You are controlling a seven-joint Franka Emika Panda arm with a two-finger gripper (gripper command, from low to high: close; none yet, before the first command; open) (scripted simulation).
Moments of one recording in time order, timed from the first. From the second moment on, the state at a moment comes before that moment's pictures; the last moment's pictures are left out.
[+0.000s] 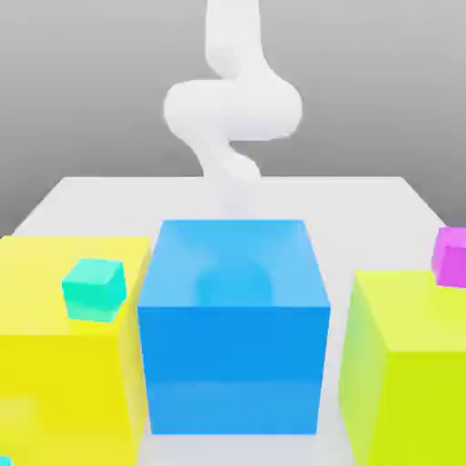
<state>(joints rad) 0.08 -0.76 -0.01 -2.28 0.07 2.30 0.77</state>
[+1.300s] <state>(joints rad) 0.62 -0.01 0.18 -2.64 0.41 2.59 1.30</state>
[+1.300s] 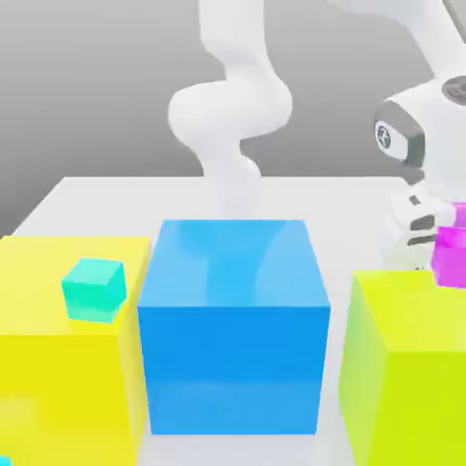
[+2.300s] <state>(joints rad) 0.64 0.30 0.04 -2.75 -0.12 3.04 2.22</state>
